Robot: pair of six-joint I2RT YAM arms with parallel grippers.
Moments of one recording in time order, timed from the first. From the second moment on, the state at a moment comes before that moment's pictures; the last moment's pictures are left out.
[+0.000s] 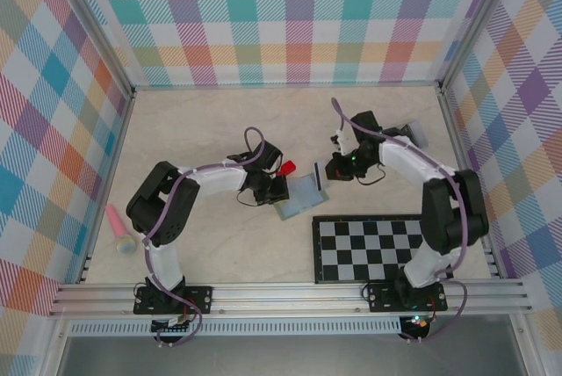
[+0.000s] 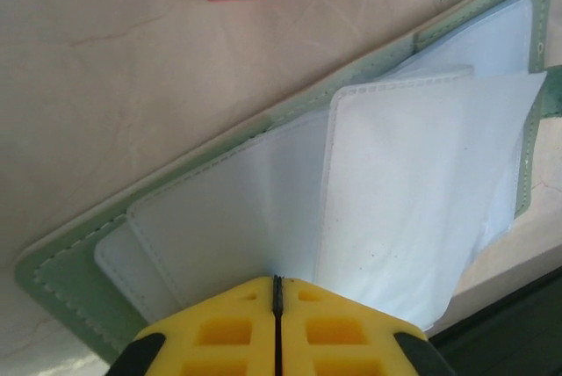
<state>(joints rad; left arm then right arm) -0.64 1.86 1.12 -0.43 0.34 -0.81 0.33 1.63 1.18 -0.77 -0.52 0.17</state>
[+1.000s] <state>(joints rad) -0.47 1.33 1.10 -0.77 0.07 -0.72 -0.11 1.55 1.55 -0.78 -0.13 -0.21</state>
